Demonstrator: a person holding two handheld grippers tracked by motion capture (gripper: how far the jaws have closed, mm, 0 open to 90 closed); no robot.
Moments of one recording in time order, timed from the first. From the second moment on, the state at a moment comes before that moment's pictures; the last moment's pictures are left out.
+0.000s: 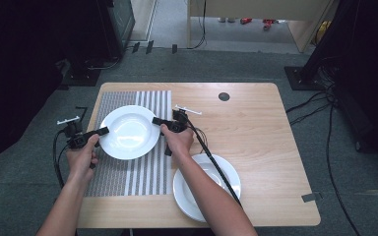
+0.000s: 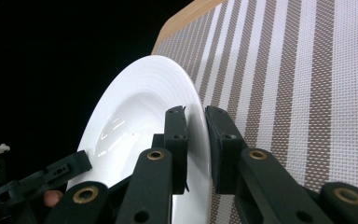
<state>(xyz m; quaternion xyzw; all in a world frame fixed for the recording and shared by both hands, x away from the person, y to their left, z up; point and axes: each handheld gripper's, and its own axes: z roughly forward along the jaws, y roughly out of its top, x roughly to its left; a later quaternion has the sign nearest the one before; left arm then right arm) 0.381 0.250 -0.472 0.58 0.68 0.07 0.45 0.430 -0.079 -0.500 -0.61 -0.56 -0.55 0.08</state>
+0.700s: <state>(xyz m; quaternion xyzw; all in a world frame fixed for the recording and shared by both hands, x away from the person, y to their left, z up) 0.396 0.242 -0.497 0.58 0.70 0.08 0.41 0.439 -0.074 -0.519 -0.63 -0.57 -0.52 0.07</state>
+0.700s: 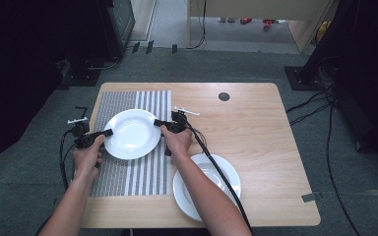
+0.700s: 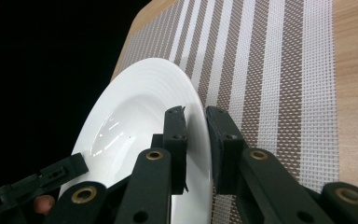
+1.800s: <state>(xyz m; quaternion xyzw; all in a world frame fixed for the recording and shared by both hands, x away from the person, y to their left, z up) 0.353 0.234 -0.440 0.62 0.64 0.17 0.43 0.407 -0.102 -0.439 -0.51 -0.68 -0.52 -0.06</state>
